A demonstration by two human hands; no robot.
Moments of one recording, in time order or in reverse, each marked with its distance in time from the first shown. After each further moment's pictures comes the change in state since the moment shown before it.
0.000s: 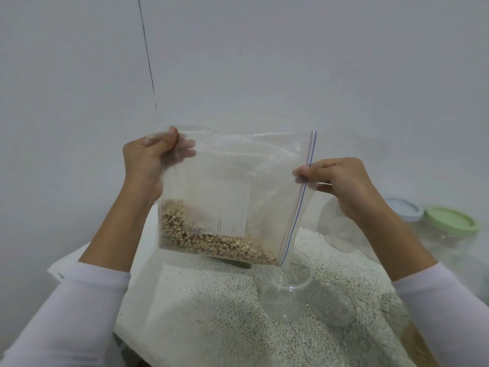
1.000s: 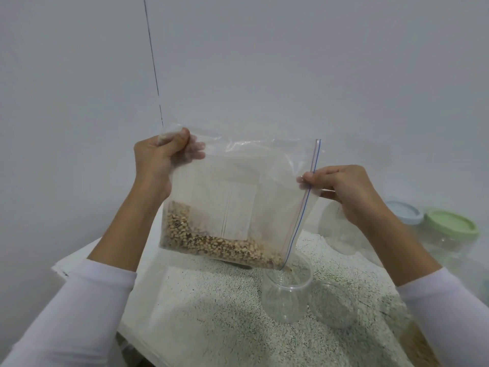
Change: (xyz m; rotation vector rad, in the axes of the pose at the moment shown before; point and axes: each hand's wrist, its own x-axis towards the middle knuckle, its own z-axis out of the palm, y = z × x) left_hand -0.008 0.007 0.011 0.026 -0.037 0.007; right_hand -0.005 0.004 -0.003 -0.003 0.022 0.041
